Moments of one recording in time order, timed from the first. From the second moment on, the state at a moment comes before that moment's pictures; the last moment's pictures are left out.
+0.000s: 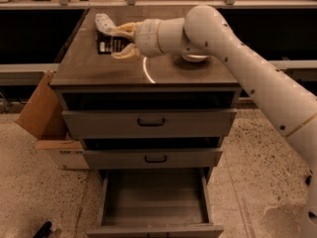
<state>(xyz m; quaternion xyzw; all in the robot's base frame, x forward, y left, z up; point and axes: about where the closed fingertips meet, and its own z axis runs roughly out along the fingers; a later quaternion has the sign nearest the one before) 0.706 0.100 0.920 -0.69 0.40 0.07 0.60</state>
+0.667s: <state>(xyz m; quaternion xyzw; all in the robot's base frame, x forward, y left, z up) 0.730 0.117 0.909 -0.68 0.44 0.11 0.58</state>
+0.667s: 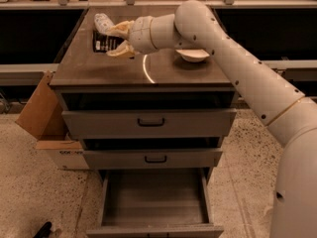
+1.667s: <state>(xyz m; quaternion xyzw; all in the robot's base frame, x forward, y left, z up) 0.753 0.123 0.892 -0.67 0.46 0.14 0.57</state>
